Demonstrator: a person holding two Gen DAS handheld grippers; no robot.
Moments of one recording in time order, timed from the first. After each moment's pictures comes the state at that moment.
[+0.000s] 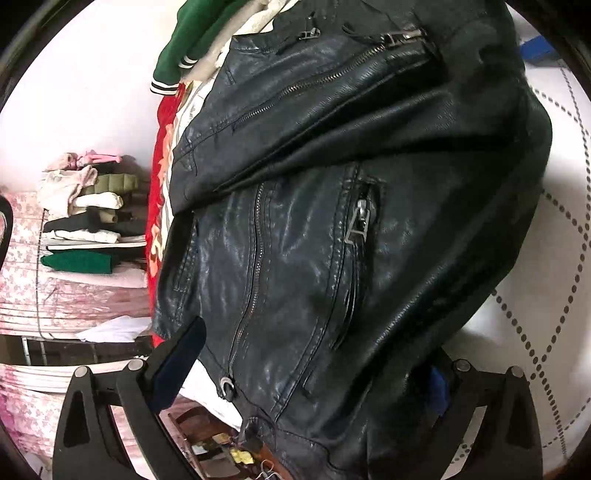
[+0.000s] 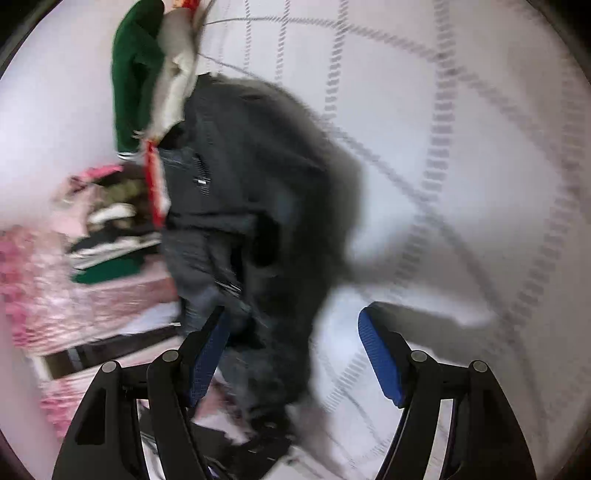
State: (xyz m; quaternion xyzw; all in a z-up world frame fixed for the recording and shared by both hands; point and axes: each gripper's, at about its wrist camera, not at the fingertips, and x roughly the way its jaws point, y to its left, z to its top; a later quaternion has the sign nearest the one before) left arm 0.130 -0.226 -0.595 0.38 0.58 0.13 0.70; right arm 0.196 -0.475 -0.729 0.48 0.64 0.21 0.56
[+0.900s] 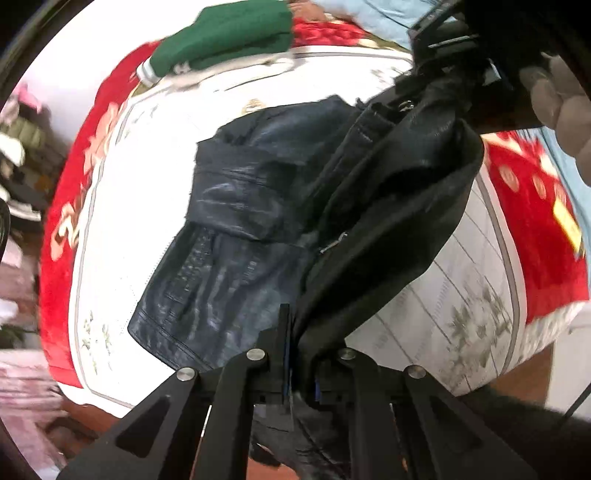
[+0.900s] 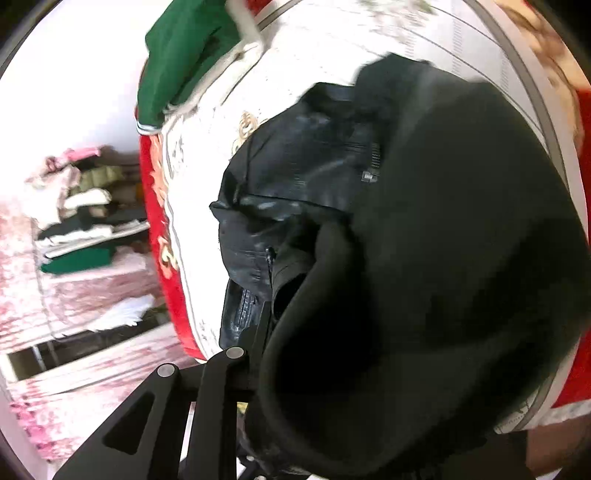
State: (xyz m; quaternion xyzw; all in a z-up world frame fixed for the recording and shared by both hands) left arm 0.138 -0.161 -0.437 0.09 0.62 -0.07 0.78; right arm 0.243 -0.371 -0.538 0.35 0.70 0.13 0.61
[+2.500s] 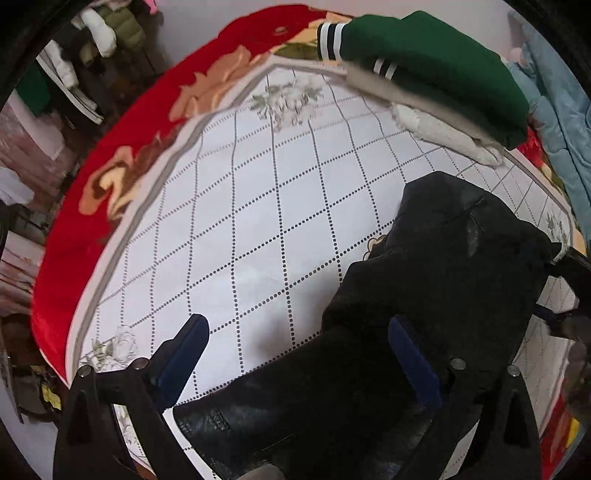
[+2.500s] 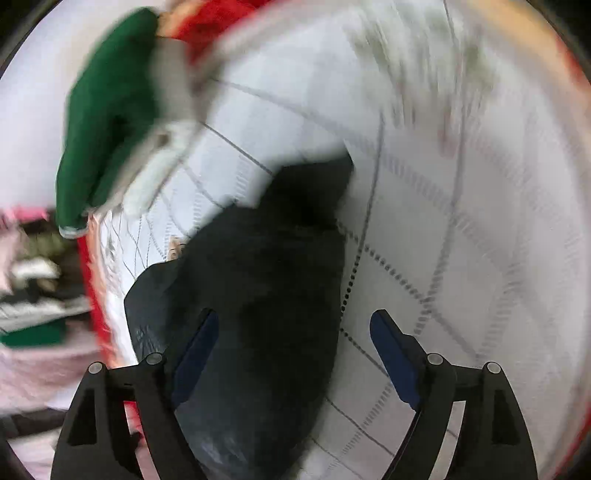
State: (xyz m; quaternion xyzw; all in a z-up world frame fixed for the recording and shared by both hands) left arm 0.281 -0.005 -0.479 -0.04 0.59 0.13 0.80; right arm 0.355 -0.412 -0.692 0.40 0.67 0.04 0.62
